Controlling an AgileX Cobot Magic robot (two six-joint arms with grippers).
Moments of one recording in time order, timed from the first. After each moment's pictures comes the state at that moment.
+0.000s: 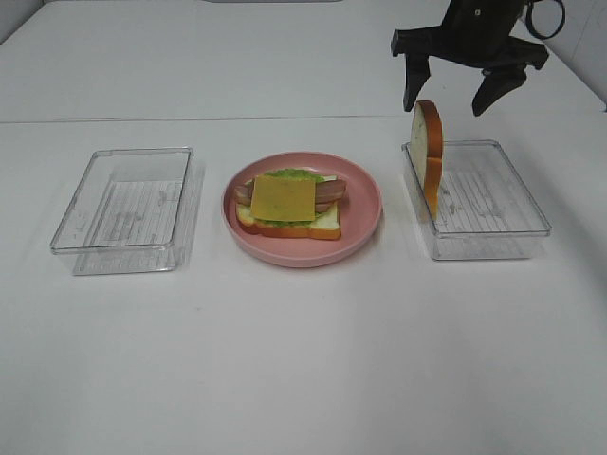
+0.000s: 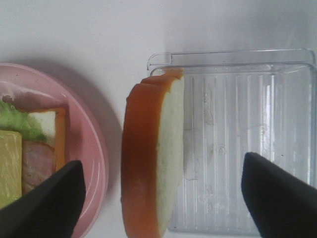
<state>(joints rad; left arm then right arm) 0.06 -0.01 -0.52 0.00 1.08 0.02 0.21 2.25 -2.08 0.03 1.19 0.18</state>
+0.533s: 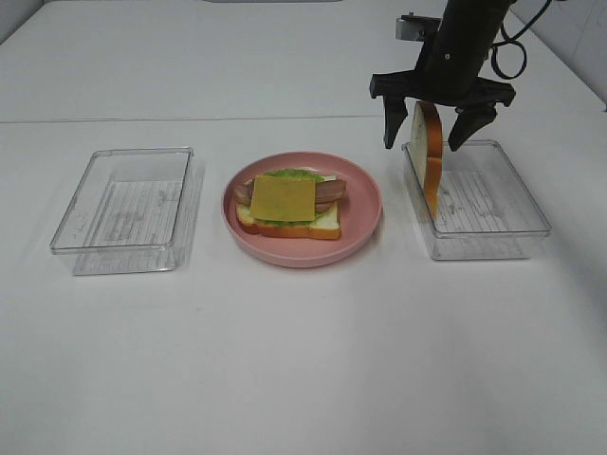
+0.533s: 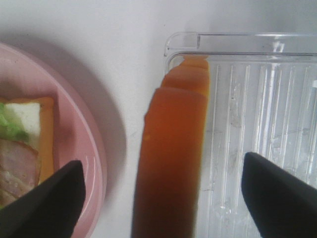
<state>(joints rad) 0.06 -0.01 -0.52 0.00 1.08 0.02 0.23 2.37 -2.12 0.05 1.20 0.15</state>
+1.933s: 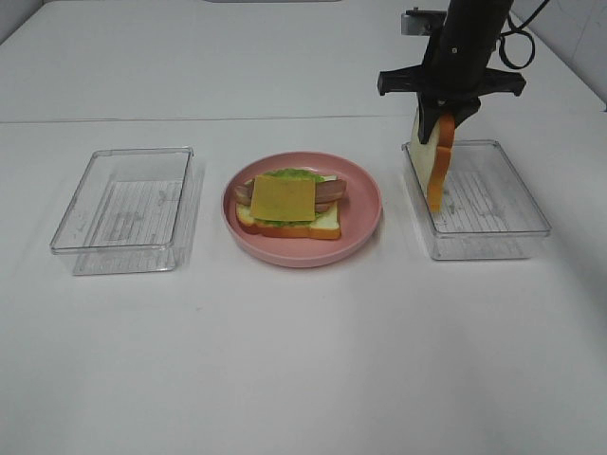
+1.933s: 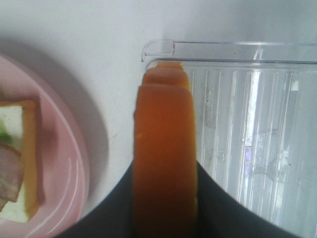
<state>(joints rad) 0.06 -0.01 -0.52 0.00 1.08 0.02 0.23 2.35 -2.15 -0.01 1.23 0.16</state>
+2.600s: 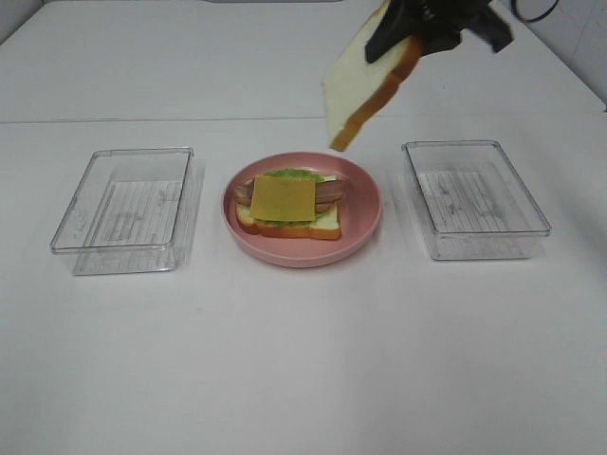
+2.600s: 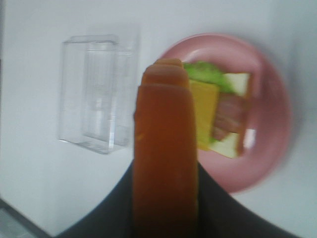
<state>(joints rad) 0.06 -0.01 -0.52 0.00 1.08 0.02 0.23 1.91 -1.67 0.59 0.97 -0.09</state>
